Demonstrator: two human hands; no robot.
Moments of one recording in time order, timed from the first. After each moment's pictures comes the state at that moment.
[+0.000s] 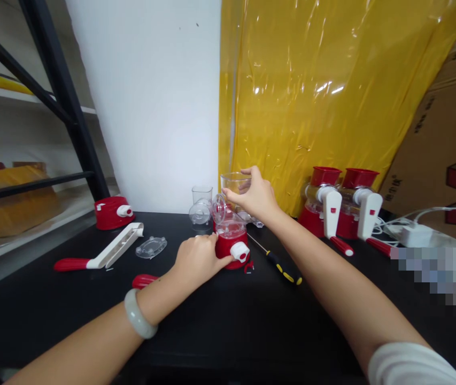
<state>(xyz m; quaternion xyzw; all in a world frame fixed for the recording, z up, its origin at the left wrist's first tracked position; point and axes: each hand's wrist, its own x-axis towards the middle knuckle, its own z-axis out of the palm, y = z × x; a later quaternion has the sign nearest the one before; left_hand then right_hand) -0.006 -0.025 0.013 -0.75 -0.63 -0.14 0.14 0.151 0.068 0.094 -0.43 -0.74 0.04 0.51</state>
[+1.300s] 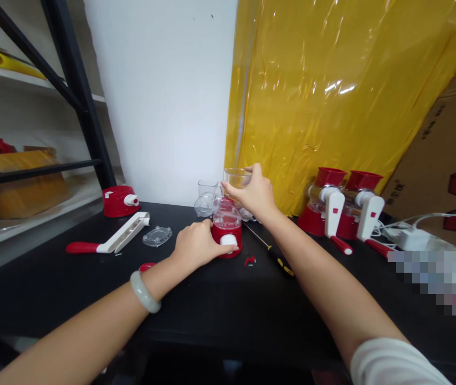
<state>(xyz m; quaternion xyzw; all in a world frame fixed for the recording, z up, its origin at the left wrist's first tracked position) -0.018 -0.023 0.021 -0.69 -0.69 -0.20 0.06 0.132 0.065 0.090 -0.46 -0.72 0.00 0.52</state>
